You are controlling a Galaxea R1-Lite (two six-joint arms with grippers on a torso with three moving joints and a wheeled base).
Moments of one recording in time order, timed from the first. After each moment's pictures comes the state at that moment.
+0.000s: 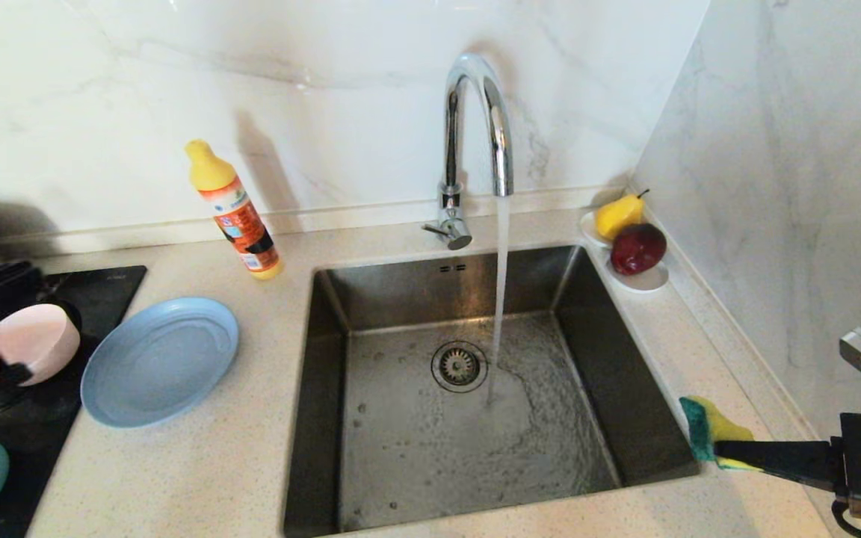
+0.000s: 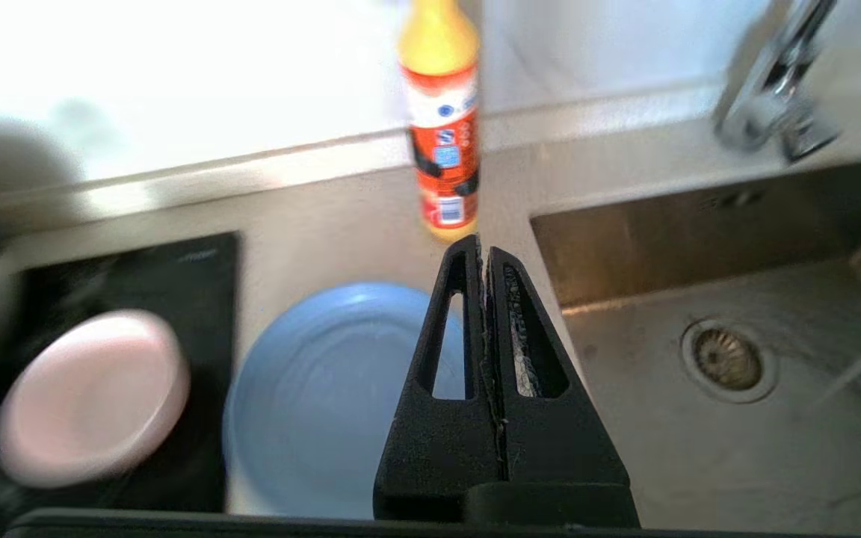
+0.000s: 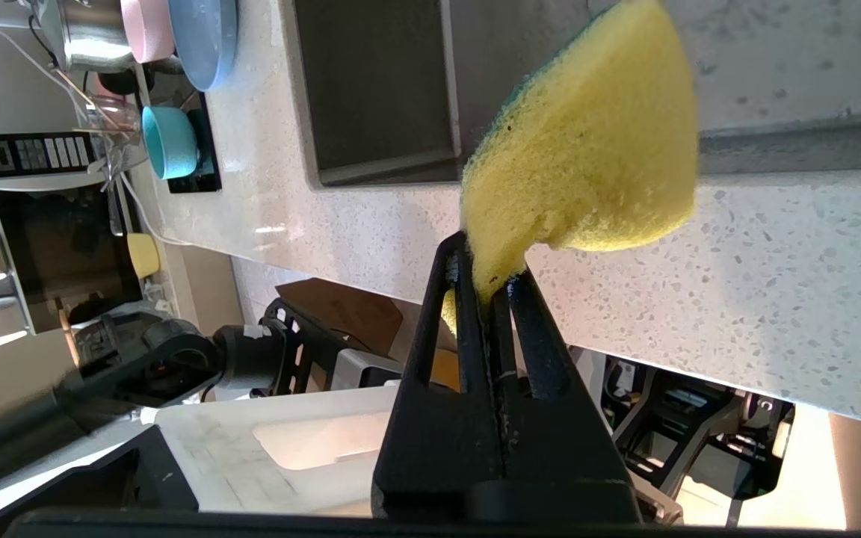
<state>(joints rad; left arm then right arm) 0.02 0.90 -0.49 -0.53 -0.06 0.10 0.09 1.16 -0.58 -0.02 0.65 0.53</state>
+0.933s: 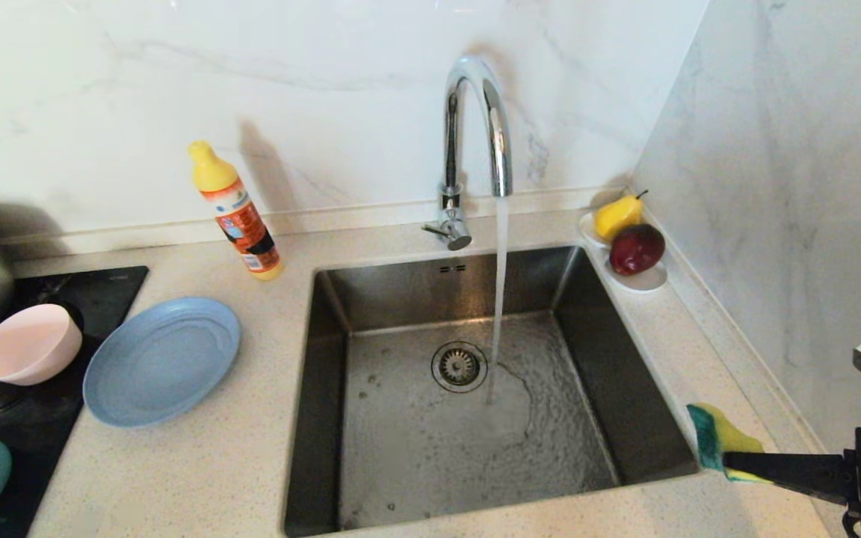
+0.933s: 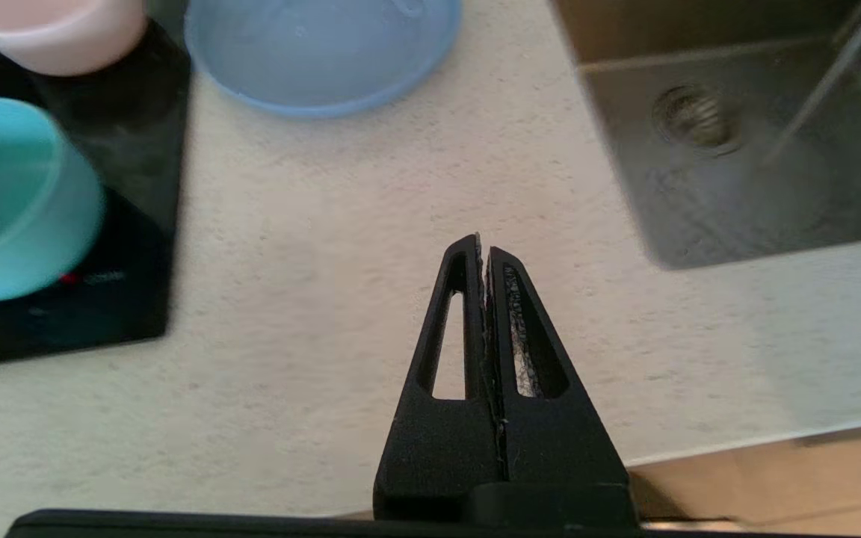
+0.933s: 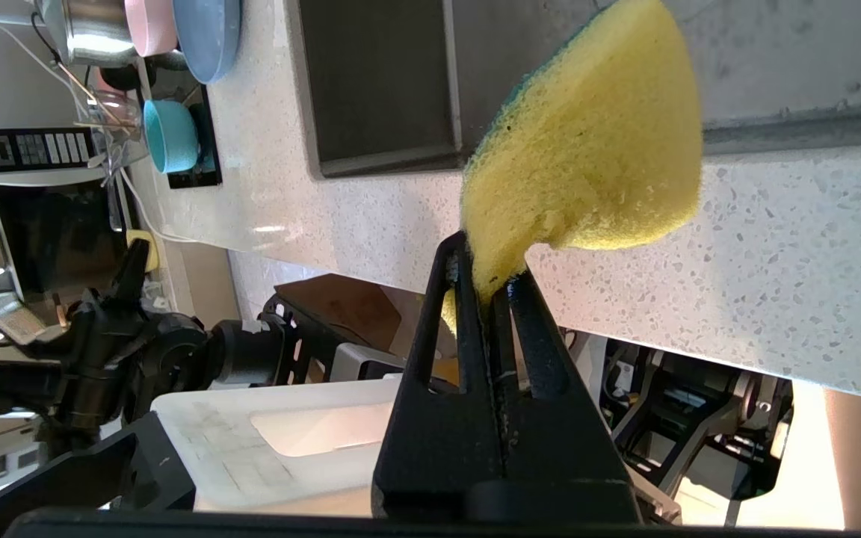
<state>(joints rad) 0.00 0.01 -0.05 0.09 -0.02 0.09 0.09 1.12 -0.55 -0.02 0.65 0.53</state>
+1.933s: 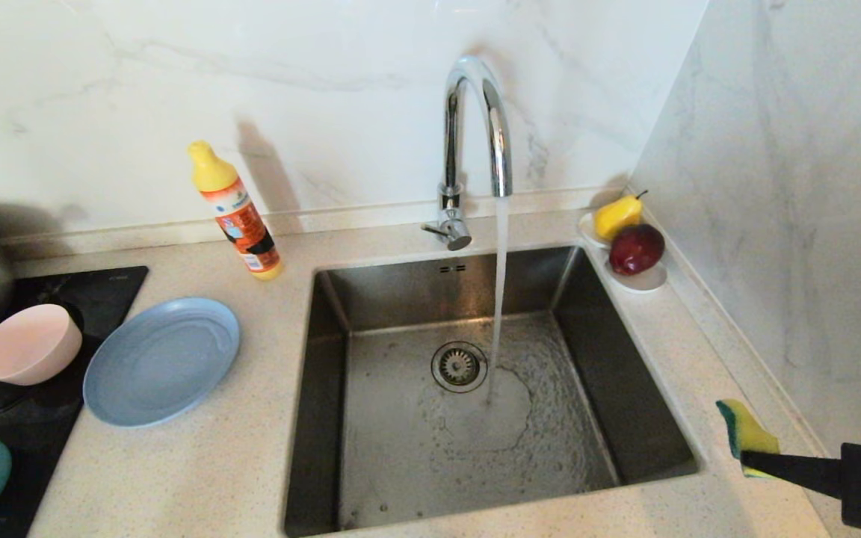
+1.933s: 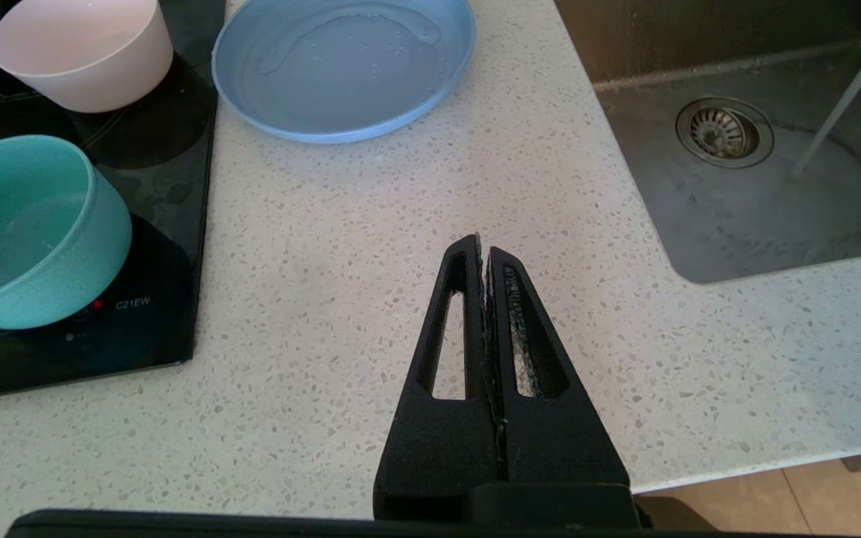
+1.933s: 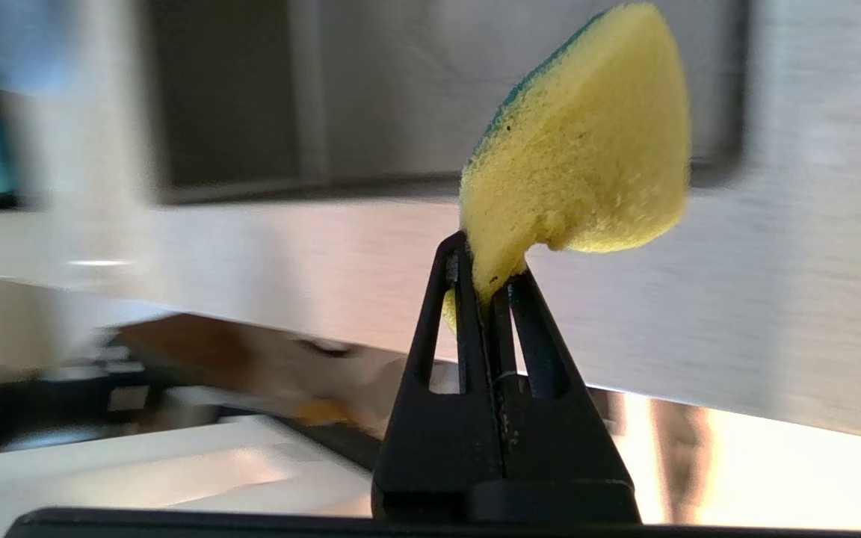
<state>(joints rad) 0.00 0.00 -0.01 0.03 -0.02 0.11 0.08 1.12 -0.52 -0.02 0.41 0.32</state>
